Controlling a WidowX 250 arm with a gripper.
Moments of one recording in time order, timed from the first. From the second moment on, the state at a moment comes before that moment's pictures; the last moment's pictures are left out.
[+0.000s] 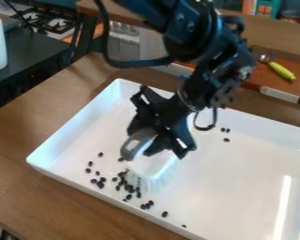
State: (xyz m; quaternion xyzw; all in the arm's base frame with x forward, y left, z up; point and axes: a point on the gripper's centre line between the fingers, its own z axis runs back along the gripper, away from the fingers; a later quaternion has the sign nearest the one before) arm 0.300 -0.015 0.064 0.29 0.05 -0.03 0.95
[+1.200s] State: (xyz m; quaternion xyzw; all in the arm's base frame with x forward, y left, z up) arm 0.280 0.008 0.084 0.37 0.01 0.00 0.93
